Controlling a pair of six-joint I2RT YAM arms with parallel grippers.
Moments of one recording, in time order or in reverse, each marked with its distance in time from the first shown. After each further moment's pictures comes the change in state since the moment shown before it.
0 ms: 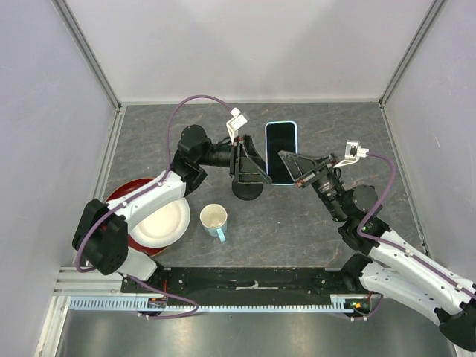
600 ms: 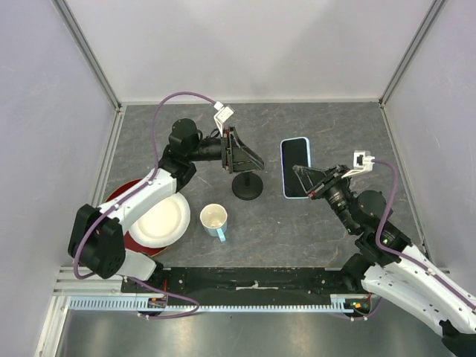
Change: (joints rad) left arm 0.103 -0.051 0.016 -0.232 -0.119 0.164; right arm 0.000 -0.173 0.057 -0.517 0.093 -0.073
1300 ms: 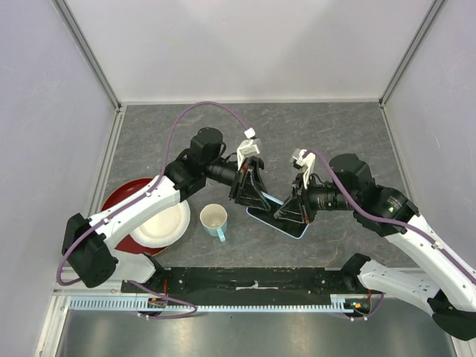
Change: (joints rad) left arm -0.227 -0.055 0.087 -0.462 0.224 0.470; right arm -0.018 0.340 0.505 -0.769 -0.820 -0.517
